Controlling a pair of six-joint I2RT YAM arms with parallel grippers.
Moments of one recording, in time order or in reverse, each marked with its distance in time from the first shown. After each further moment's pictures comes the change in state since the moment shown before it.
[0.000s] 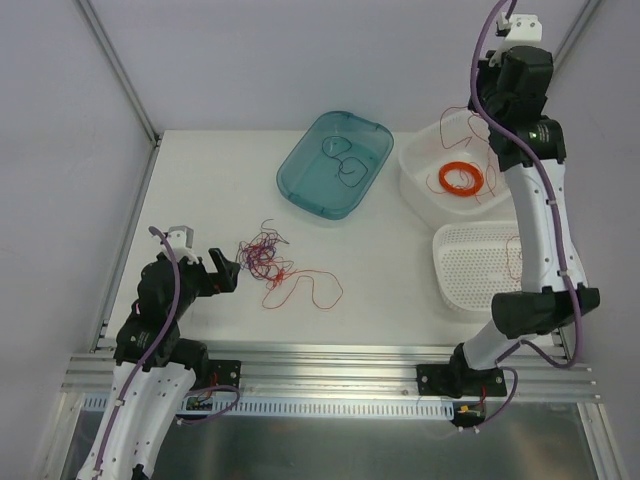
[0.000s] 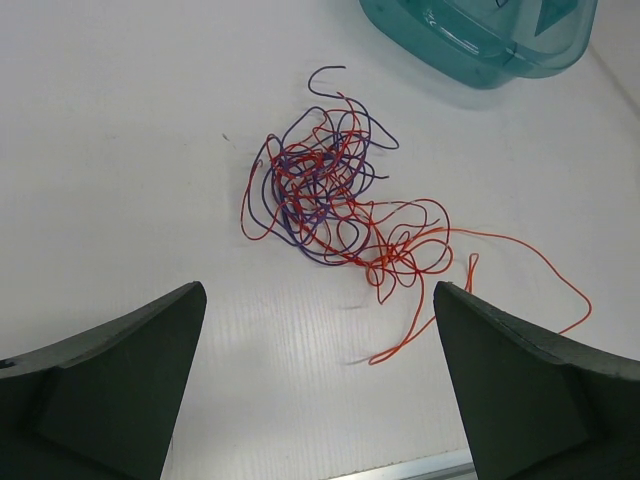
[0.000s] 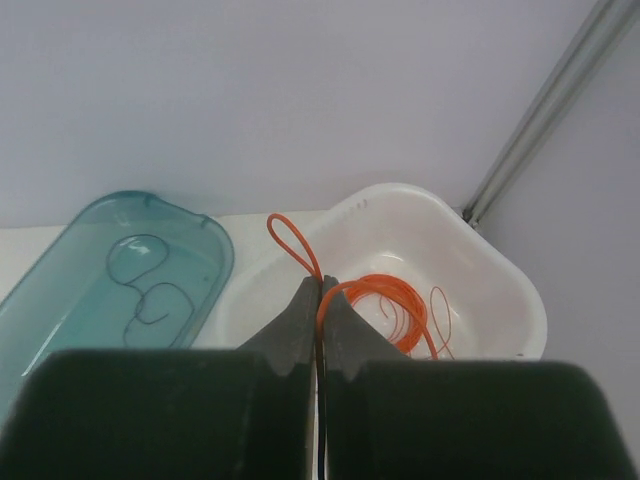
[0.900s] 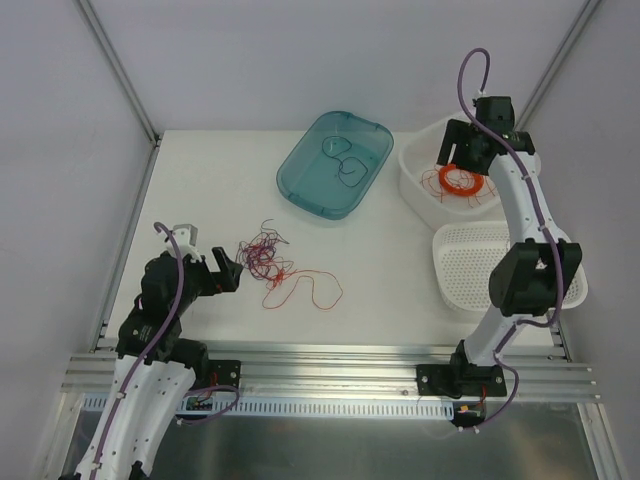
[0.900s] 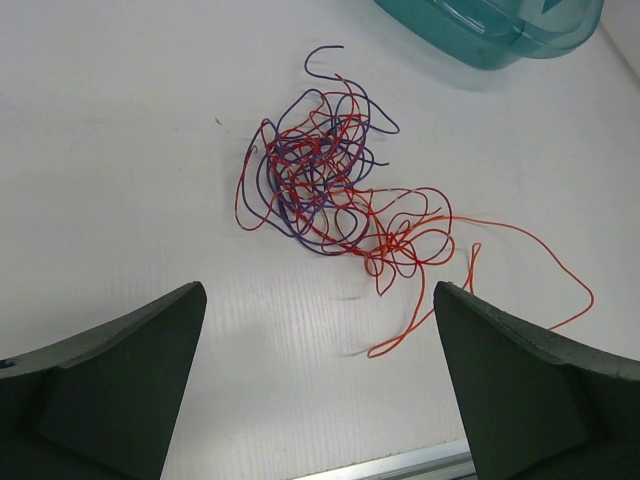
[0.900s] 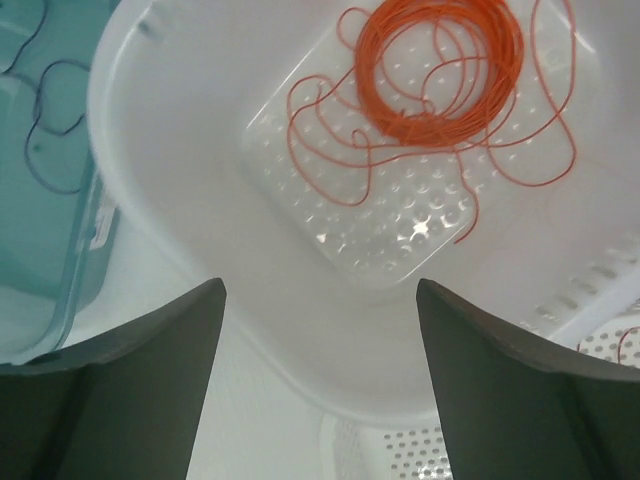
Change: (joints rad) left arm 0.000 0.043 0.000 0.002 0.018 -0.003; right arm -0.154 0.236 -0.249 -0.166 -0.168 0.206
